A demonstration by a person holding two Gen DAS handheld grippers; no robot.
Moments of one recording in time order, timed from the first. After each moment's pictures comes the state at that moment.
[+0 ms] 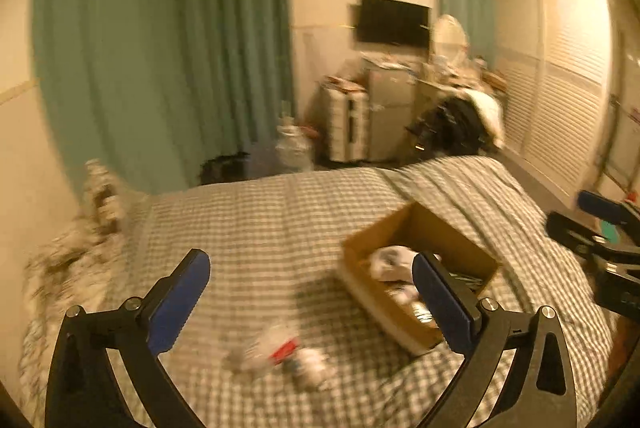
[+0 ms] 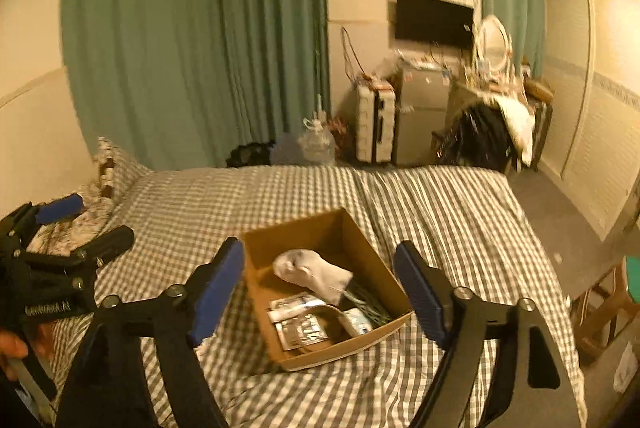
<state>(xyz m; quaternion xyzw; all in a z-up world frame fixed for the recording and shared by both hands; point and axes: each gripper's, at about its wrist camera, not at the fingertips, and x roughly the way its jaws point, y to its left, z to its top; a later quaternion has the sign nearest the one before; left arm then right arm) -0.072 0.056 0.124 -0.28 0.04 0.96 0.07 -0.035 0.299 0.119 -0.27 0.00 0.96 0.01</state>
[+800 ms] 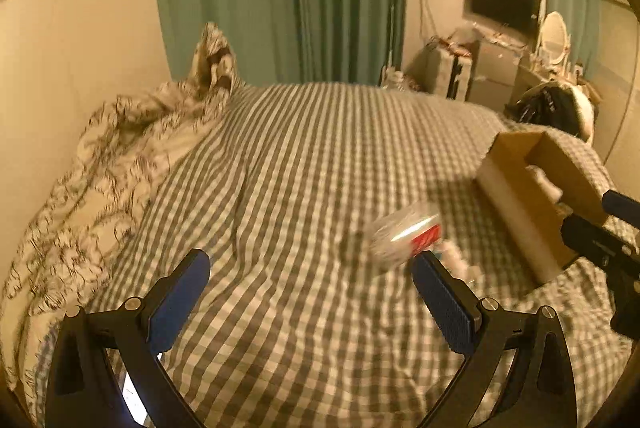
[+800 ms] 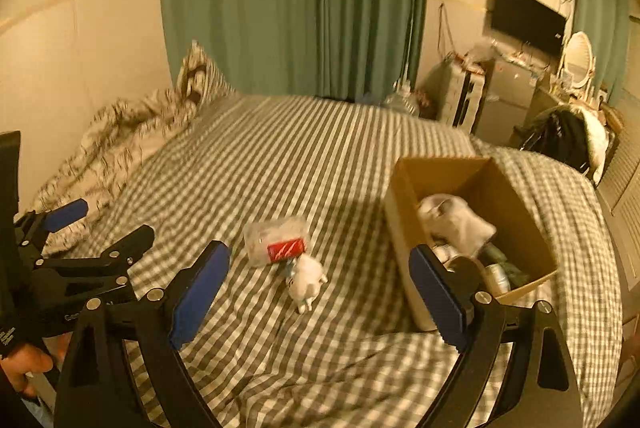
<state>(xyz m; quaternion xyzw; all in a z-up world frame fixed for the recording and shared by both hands) -0.031 -0.071 -0.033 -0.36 -0.03 0.93 -0.08 -0.056 0.142 -0.011 -0.35 -0.06 0.93 -0.11</state>
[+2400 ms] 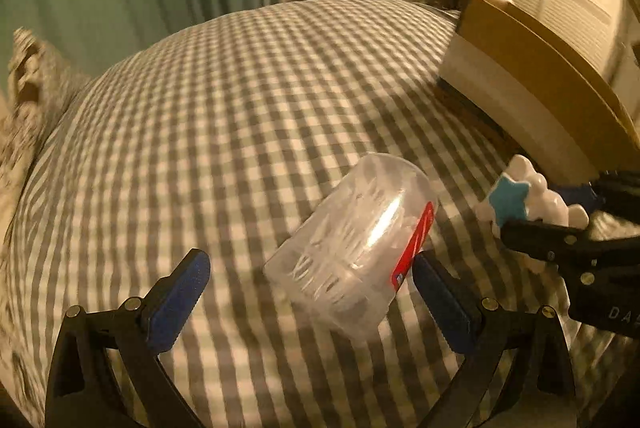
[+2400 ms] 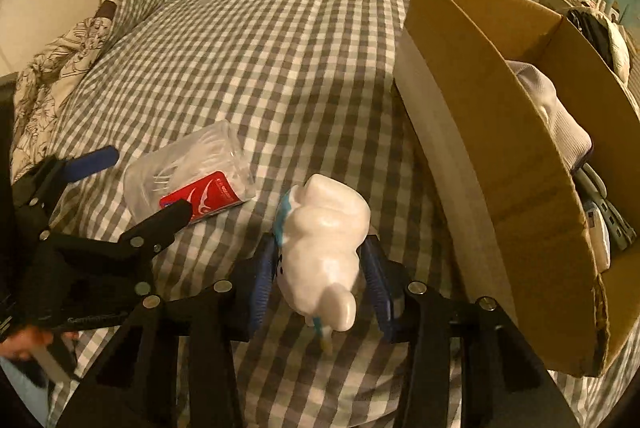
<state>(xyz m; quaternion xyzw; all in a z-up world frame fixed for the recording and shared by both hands) -0.176 -0.013 -0.151 -0.44 0.10 0.88 0.14 -0.177 0.166 -0.155 -0.52 -0.02 0.85 -0.07</state>
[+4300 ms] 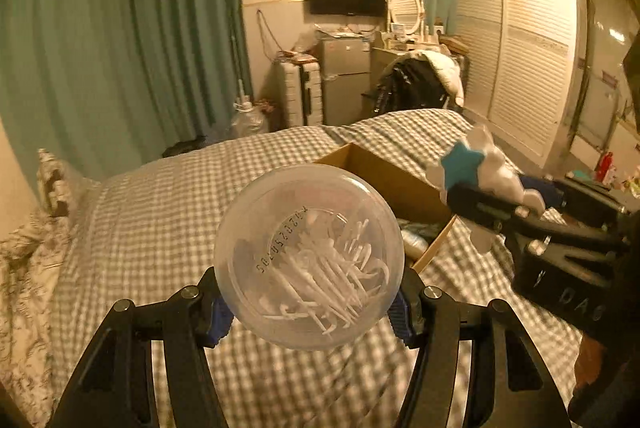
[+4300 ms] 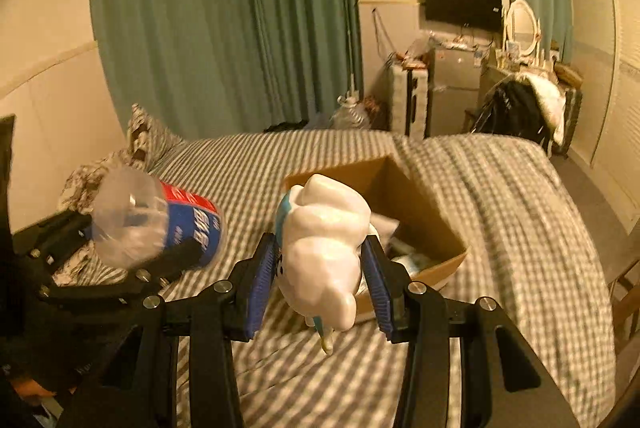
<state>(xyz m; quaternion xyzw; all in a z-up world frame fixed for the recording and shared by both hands) -0.074 0.137 0.052 -0.32 0.08 0.93 0.17 -0.033 0.303 0.051 -0.30 0.03 0.95 -0.04</state>
